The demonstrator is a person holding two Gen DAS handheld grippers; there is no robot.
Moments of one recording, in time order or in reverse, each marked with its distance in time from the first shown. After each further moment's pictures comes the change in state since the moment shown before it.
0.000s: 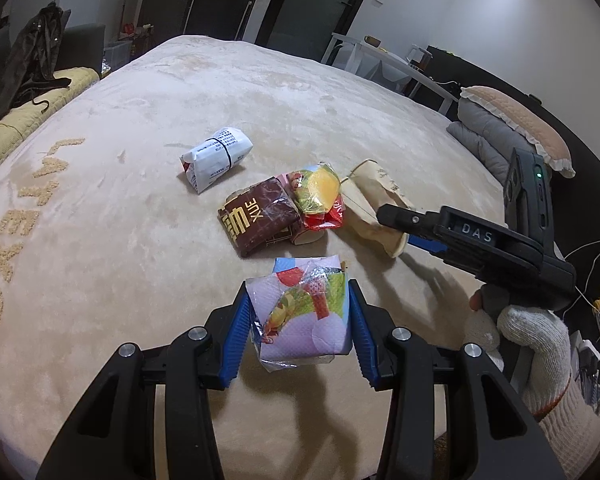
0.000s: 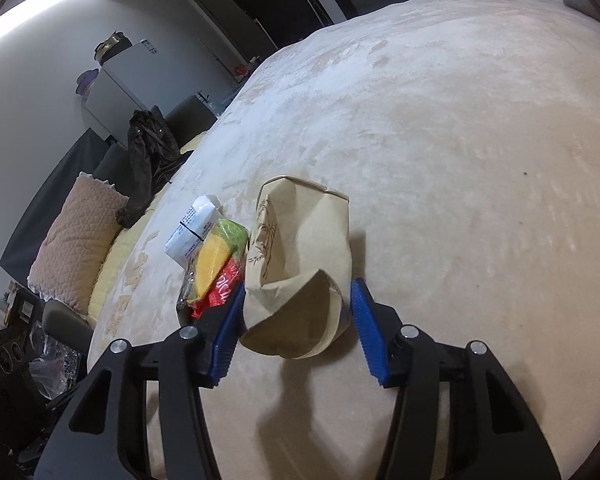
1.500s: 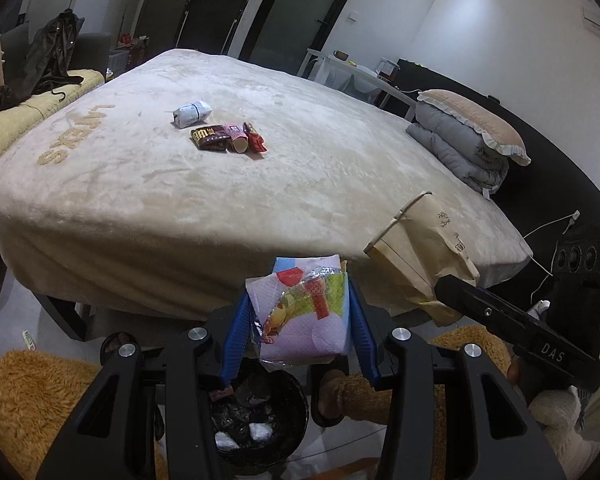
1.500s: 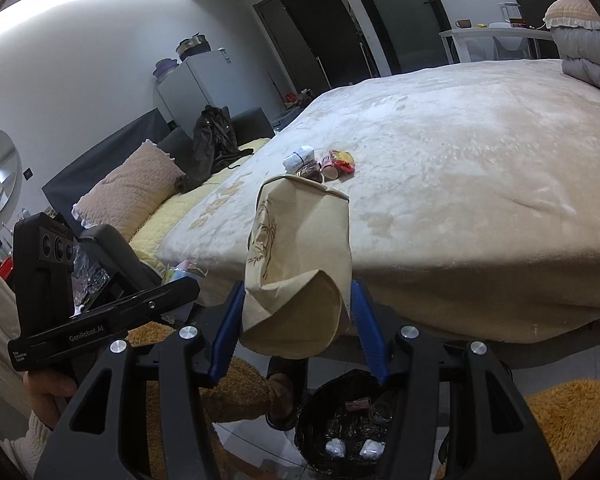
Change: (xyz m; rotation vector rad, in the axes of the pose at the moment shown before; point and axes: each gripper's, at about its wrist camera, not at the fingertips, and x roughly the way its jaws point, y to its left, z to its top) left arm -0.156 -0.096 -0.164 -0.007 -0.057 -0.067; right arm -0.244 0.052 -0.231 -0.219 -0.115 0.059
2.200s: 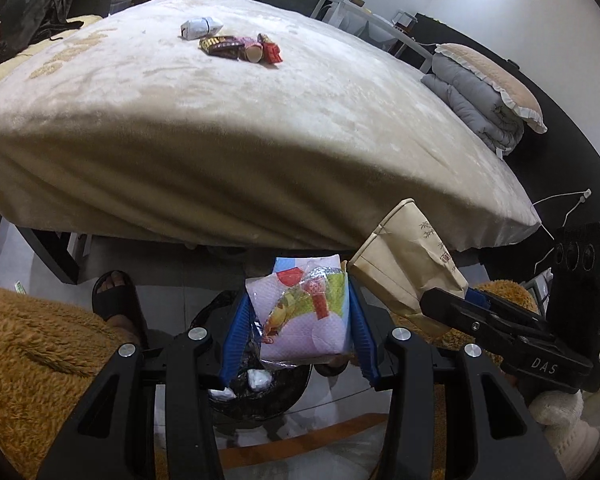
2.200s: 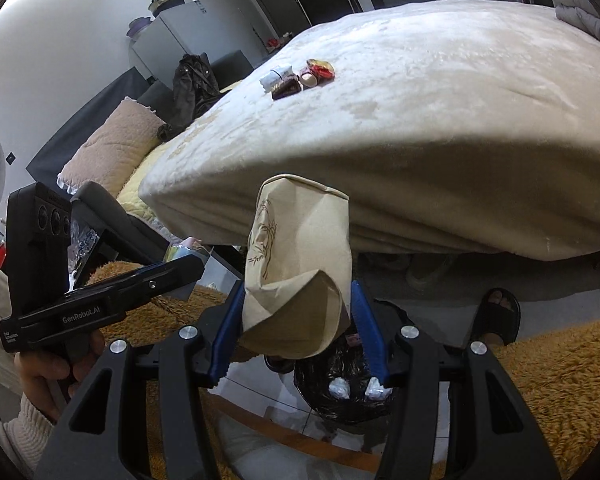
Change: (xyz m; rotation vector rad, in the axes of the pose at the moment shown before) left arm 0.045 0.017 -0.048 -0.049 0.216 0.010; right arm 0.041 -0.023 -0.060 0.081 0.233 -0.035
